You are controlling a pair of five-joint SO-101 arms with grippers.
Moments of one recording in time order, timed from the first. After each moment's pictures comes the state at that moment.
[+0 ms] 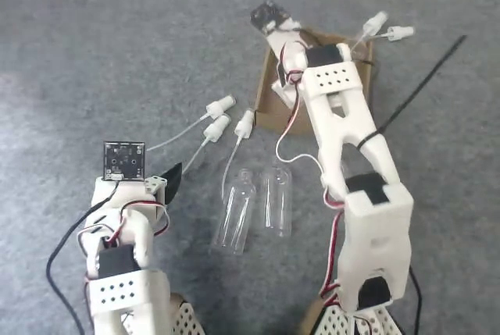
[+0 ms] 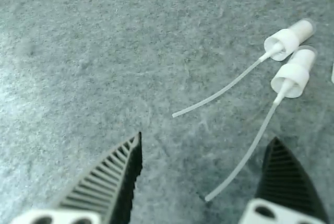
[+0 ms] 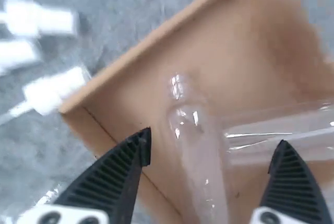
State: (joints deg) left arm -18.5 -84.4 95.6 39.2 -8.8; right arm -17.7 31.2 -26.7 70.2 28.4
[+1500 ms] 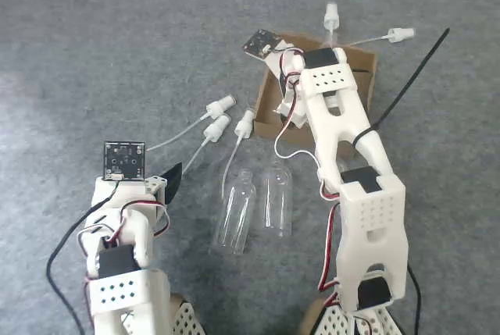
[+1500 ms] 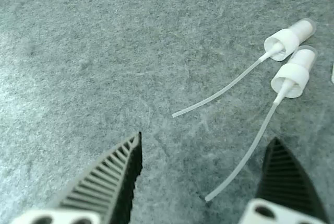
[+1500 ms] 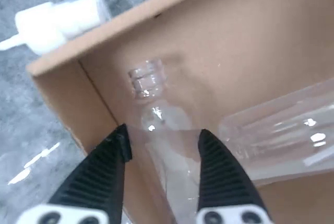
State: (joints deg) left arm -18.5 -84.4 95.6 39.2 -8.8; right arm -17.3 36.6 -28.5 79.7 36.4
